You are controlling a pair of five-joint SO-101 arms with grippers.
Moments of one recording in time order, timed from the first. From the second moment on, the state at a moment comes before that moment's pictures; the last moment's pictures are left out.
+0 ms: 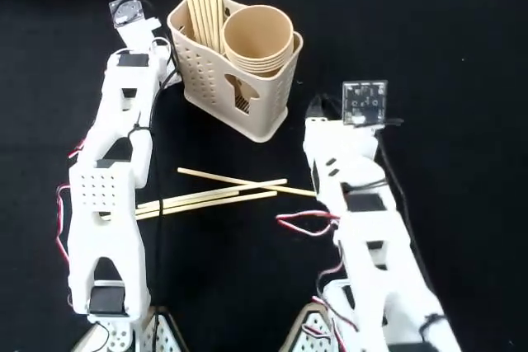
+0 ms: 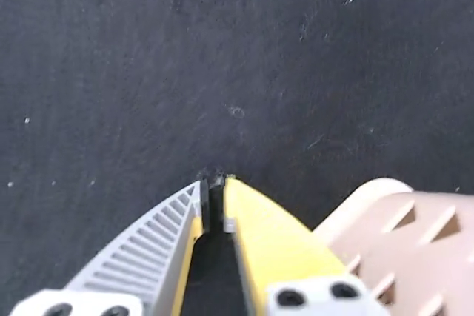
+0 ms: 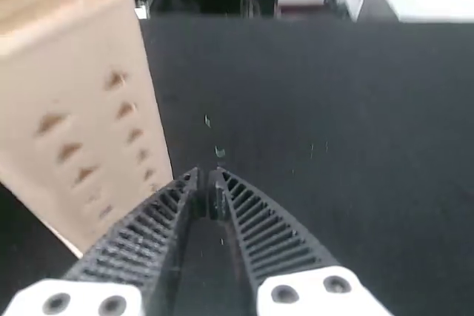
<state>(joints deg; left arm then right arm) -3.9 48.9 -33.7 48.2 19.0 -3.3 -36.3 73.4 -3.1 -1.1</state>
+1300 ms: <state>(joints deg) -3.0 -17.3 47.9 52.0 -34.8 4.5 -34.2 66.2 28.9 10.0</state>
